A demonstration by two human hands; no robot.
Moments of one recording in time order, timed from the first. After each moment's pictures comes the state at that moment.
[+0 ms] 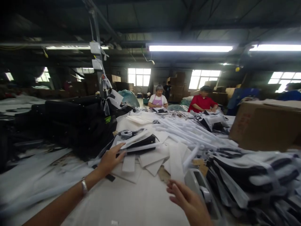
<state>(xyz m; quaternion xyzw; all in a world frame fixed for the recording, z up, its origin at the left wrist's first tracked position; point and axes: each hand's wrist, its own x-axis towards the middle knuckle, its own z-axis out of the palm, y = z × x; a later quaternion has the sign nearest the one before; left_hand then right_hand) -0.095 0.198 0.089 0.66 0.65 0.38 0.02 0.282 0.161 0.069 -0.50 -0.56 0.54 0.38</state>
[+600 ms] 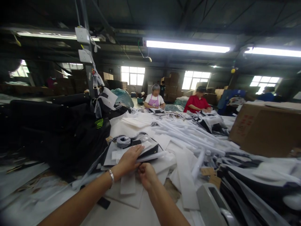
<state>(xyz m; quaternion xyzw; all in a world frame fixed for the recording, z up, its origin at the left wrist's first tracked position) -0.084 0.319 0.059 0.82 0.54 0.17 0.00 0.053 0.329 -0.002 -0.41 -0.28 0.74 0.45</state>
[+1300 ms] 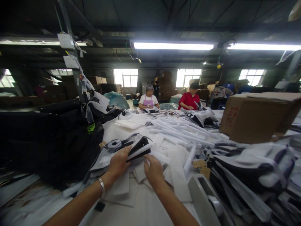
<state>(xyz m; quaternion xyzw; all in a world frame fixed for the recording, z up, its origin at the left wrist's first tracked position) -0.073 0.300 0.063 0.73 0.64 0.20 -0.09 0.124 0.315 0.044 -0.47 -0.68 0.34 0.44</state>
